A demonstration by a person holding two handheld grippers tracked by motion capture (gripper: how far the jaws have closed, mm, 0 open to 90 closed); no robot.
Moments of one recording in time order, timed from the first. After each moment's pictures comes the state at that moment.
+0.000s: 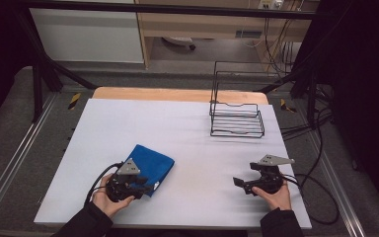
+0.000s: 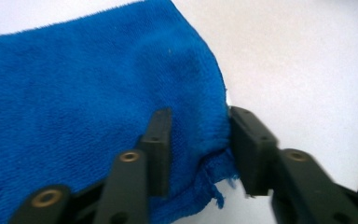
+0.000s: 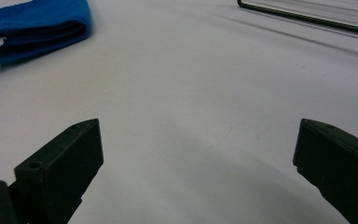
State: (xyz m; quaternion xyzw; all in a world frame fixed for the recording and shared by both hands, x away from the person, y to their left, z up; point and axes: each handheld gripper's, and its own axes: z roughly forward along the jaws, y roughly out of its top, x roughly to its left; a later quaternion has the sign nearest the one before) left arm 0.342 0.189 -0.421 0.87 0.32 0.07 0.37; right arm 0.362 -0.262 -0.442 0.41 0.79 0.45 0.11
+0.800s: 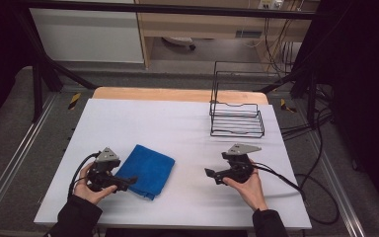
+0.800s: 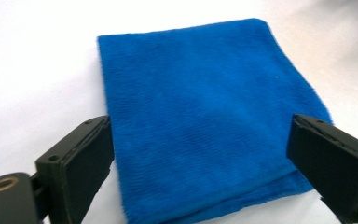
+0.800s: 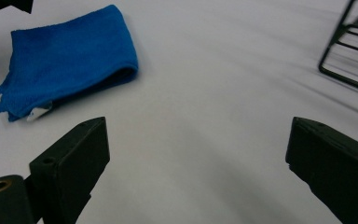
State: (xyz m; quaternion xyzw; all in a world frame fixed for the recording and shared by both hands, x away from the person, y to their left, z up) left arm 0.364 0.242 -0.412 0.83 0.40 0.12 0.38; right arm 0.389 -0.171 -0.420 0.36 0.81 0.45 0.11
